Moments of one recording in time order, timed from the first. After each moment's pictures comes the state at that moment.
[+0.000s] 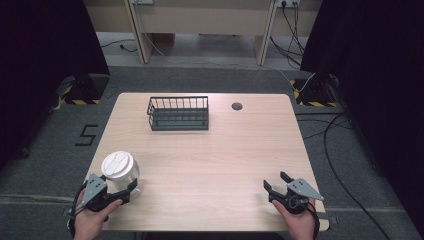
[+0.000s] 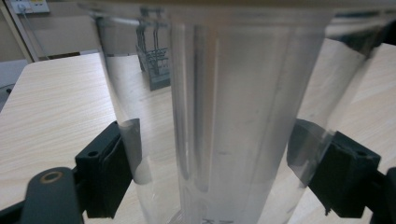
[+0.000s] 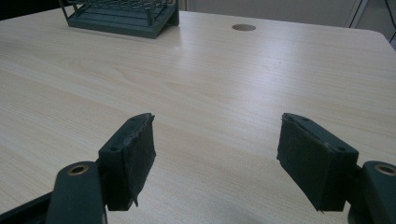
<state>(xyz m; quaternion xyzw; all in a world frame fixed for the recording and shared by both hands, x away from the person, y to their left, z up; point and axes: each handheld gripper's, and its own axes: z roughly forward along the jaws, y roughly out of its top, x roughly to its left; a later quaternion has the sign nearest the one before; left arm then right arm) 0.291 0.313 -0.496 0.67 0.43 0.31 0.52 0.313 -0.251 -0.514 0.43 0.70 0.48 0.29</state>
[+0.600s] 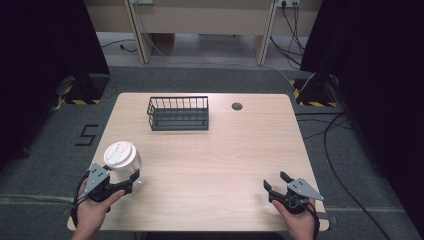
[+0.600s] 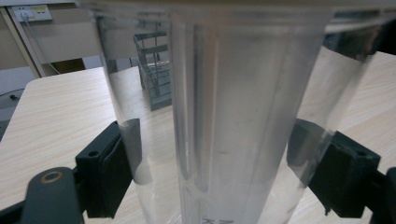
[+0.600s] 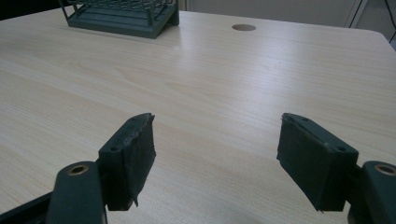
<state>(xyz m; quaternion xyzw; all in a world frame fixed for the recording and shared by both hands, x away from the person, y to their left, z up) 0.309 0.306 -0.473 0.67 0.42 0.32 0.51 0.313 -0.251 -0.514 0.43 0.70 0.48 0.29</state>
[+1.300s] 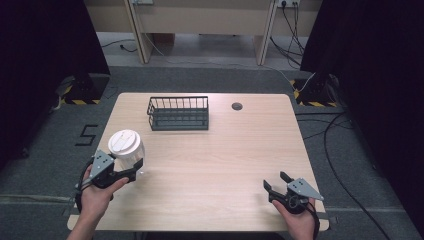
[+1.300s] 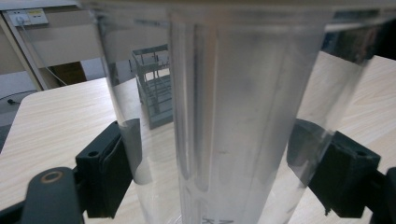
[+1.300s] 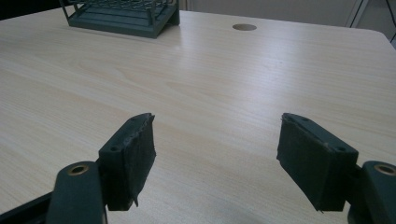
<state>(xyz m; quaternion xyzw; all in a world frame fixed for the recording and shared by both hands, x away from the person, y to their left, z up) 0.338 0.297 -0.452 0.68 0.42 0.32 0.51 0.312 -0.251 -0.514 0.43 0.70 0.48 0.29</state>
